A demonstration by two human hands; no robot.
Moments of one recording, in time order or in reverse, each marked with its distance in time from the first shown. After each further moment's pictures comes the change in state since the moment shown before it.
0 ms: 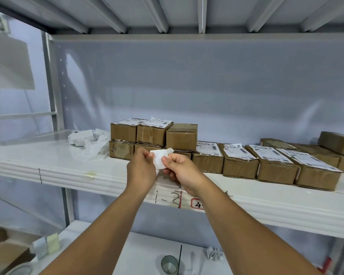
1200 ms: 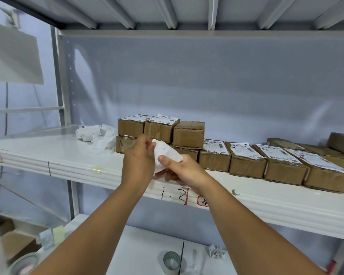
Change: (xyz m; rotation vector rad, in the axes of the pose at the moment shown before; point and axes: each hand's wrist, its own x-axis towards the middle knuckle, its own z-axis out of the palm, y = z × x) left_hand 0.002 -0.001 -0.025 0.109 0.100 0.315; right_hand -0.009 -0.009 0.009 -0.110 -0.100 0.020
